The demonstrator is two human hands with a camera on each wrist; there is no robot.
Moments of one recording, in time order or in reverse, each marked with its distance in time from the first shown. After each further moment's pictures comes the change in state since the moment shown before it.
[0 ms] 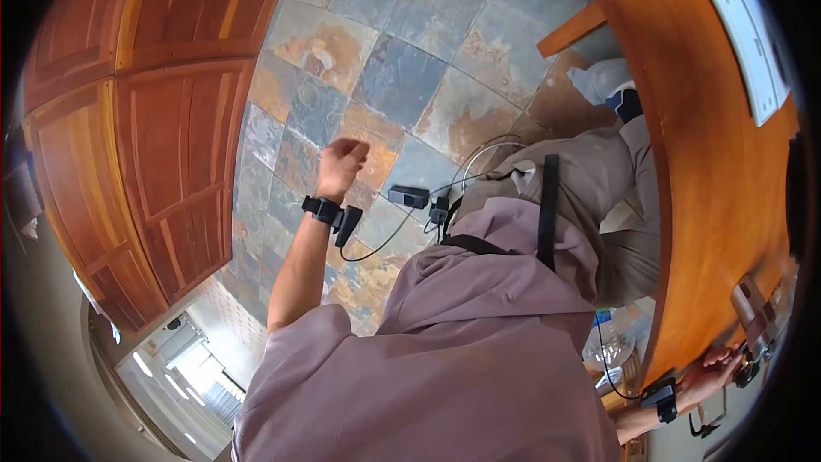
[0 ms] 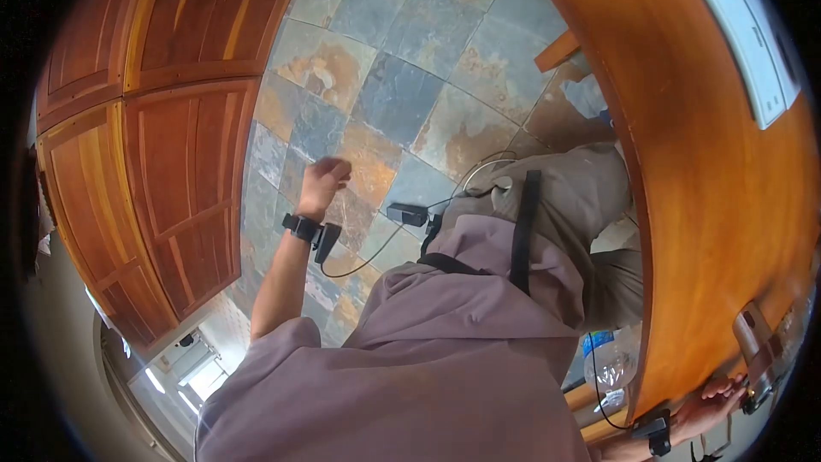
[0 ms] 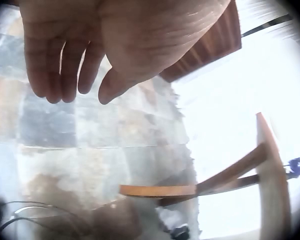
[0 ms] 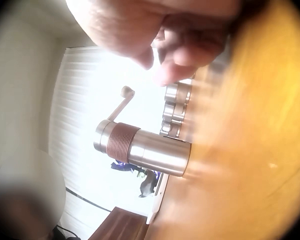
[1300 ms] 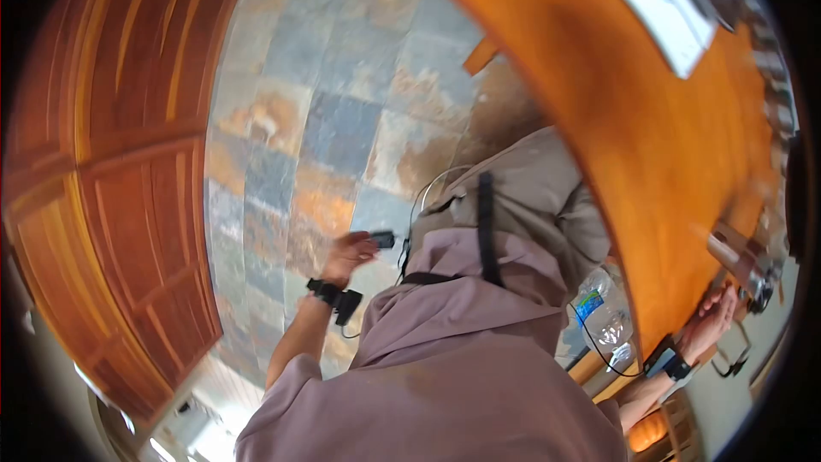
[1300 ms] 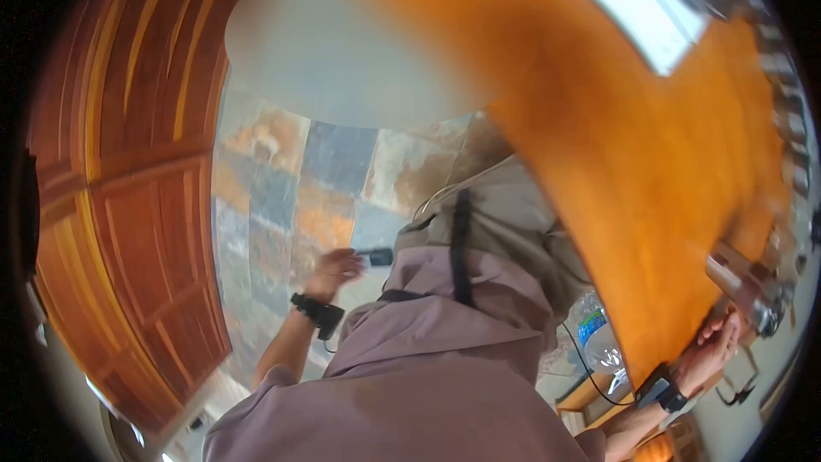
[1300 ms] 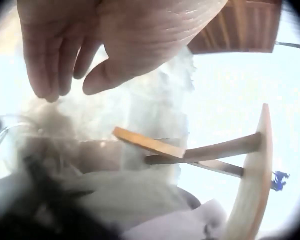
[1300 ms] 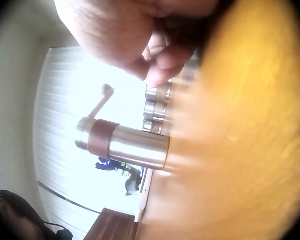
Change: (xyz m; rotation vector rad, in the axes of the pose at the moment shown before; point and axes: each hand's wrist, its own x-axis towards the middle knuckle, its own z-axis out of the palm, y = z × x) left_hand -0.042 -0.072 0.055 -0.420 -0.600 -0.217; right_hand 0.002 0.024 -0.024 -0.082 0.018 -0.059
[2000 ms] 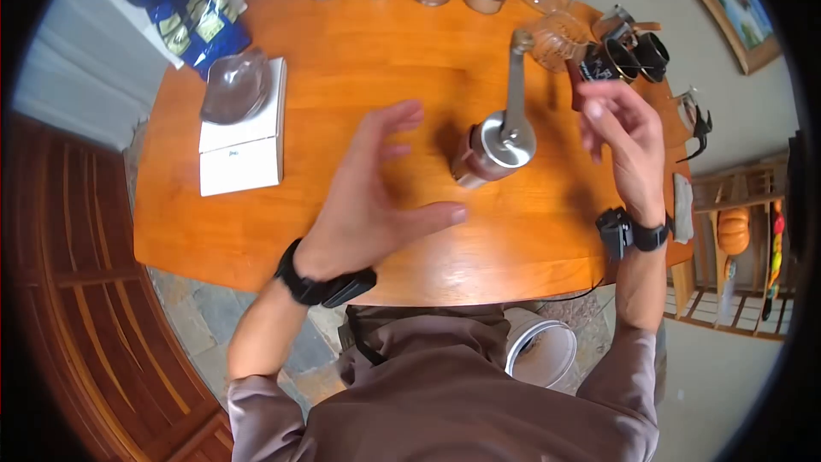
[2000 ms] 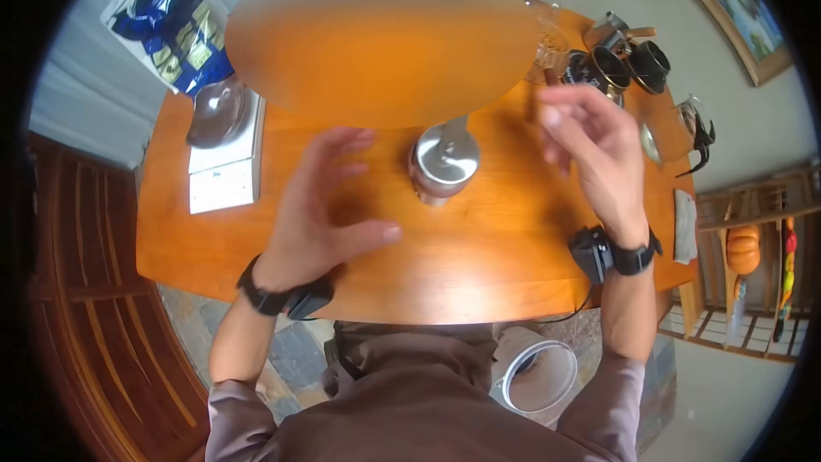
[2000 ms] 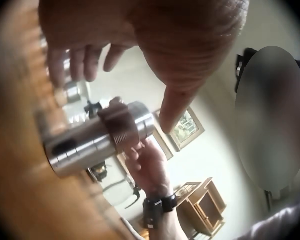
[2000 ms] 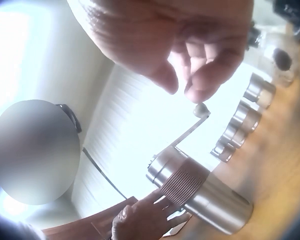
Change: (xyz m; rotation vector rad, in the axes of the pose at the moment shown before) left_hand -0.025 0.269 0.486 0.863 -1.051 1.165; right_hand -0.009 -0.109 0.049 0.014 -0.048 -0.164
